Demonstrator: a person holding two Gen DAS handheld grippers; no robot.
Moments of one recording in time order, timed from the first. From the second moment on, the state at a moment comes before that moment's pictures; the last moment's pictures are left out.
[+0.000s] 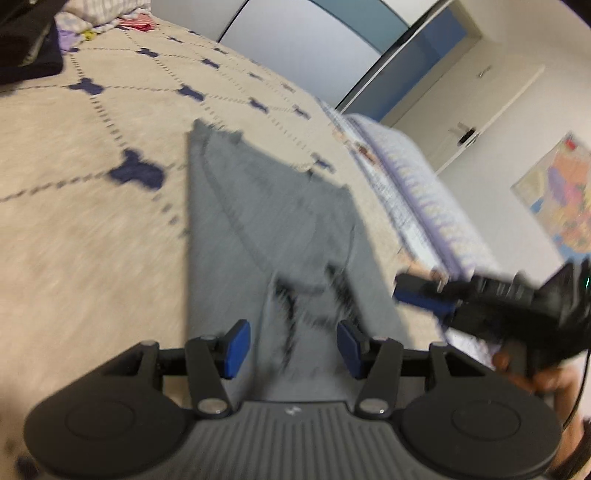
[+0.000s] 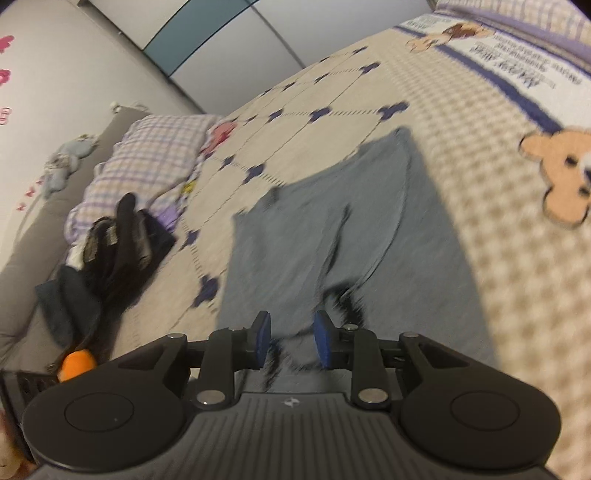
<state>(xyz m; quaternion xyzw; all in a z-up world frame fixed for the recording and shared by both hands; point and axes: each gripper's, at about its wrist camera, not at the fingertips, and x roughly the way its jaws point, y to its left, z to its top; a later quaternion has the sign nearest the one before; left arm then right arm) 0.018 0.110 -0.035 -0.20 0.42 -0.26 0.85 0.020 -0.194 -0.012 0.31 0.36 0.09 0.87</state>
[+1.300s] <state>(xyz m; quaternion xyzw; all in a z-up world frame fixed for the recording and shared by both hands) -0.173 0.166 -0.047 -0.17 0.42 -0.25 0.86 0.038 -0.122 -0.059 0.33 0.47 0.20 0.79</state>
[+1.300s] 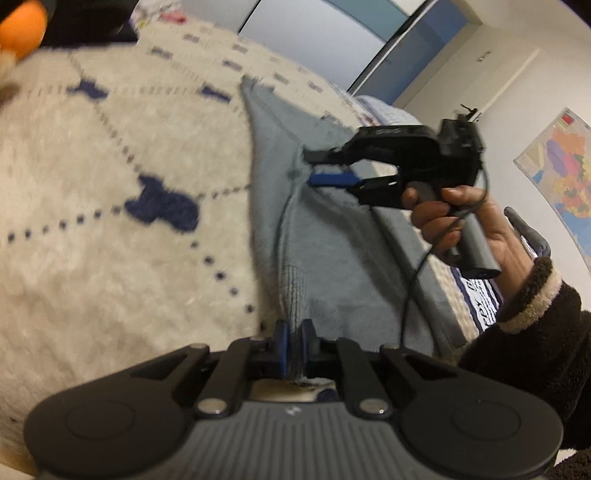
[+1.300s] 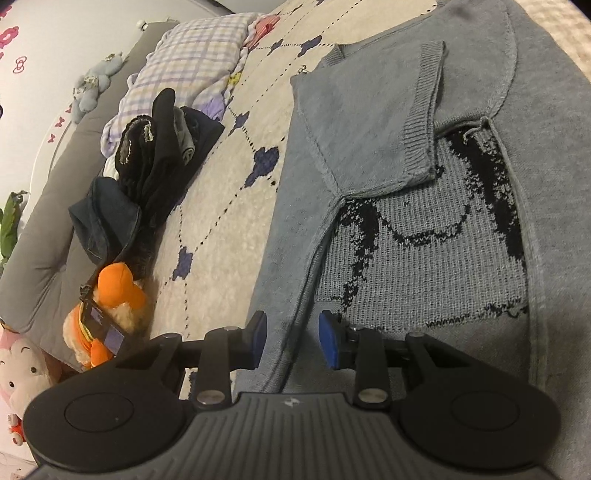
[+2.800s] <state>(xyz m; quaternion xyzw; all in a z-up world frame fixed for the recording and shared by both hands) -0.177 0.058 -0.037 0.03 0.43 -0.30 0.85 0.061 -0.131 -0.048 0.28 0.44 0.20 0.83</state>
